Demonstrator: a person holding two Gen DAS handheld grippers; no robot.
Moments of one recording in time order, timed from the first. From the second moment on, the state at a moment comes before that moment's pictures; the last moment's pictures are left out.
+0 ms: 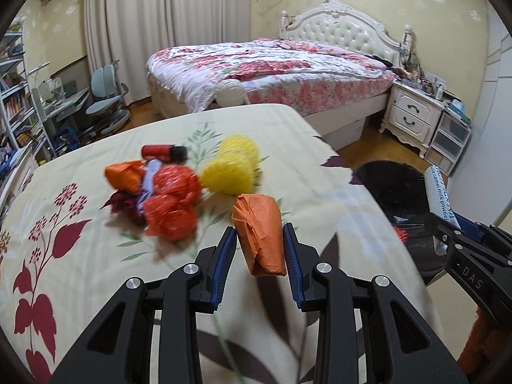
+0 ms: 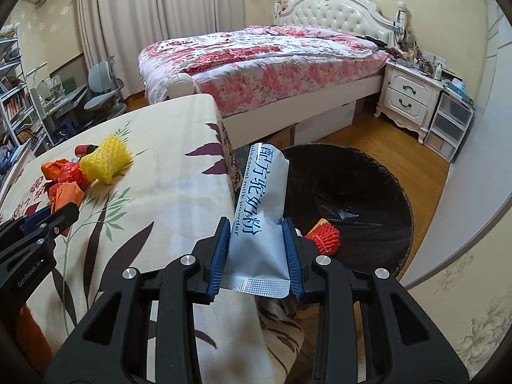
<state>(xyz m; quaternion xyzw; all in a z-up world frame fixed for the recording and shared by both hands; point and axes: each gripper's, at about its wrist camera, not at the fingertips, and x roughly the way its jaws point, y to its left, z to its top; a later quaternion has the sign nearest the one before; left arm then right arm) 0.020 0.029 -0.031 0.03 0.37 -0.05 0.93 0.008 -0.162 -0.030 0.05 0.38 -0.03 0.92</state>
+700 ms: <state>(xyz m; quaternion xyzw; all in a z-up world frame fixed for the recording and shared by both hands) 0.067 -0.074 -0.033 0.07 0.35 -0.13 0.93 0.027 -0.241 -0.035 0.07 0.37 -0.10 0.92</state>
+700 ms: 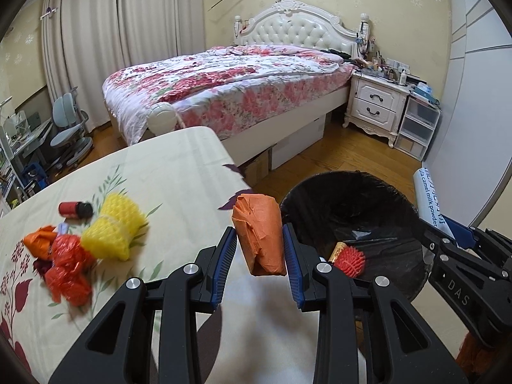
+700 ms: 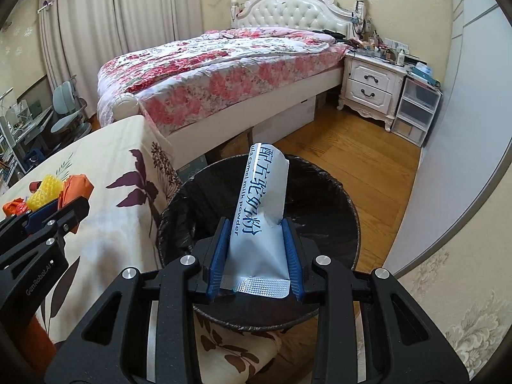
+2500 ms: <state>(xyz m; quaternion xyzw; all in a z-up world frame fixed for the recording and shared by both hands) 0.088 -0.061 -0.023 0.07 0.34 -0.08 0.93 0.035 -0.249 -0.042 0.06 0.37 -0.15 0.91</state>
